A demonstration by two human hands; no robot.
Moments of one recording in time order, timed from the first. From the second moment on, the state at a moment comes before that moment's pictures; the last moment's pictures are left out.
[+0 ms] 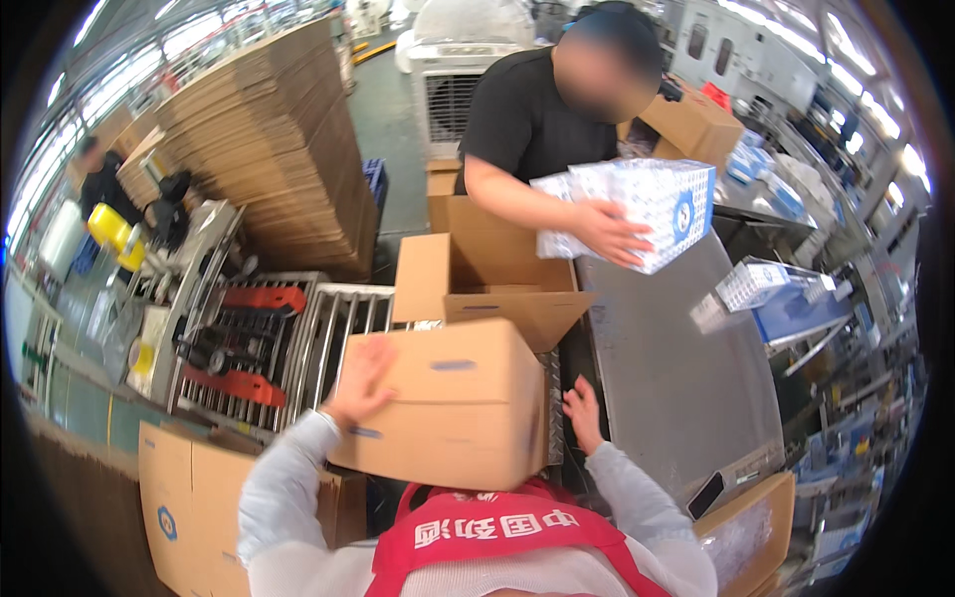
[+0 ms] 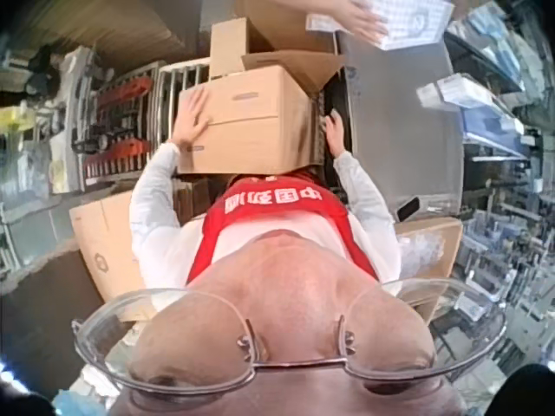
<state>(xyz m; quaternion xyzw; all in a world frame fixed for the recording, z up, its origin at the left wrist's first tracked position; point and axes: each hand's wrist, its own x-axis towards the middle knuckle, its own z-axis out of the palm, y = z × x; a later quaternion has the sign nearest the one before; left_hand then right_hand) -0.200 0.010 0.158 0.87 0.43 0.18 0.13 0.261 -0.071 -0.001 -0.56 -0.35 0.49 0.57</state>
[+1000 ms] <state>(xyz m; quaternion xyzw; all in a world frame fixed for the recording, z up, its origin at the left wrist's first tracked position) -0.190 0.010 0.083 0.58 0.48 0.21 0.62 0.228 -0.107 0.069 -0.81 -0.56 0.14 -0.10</state>
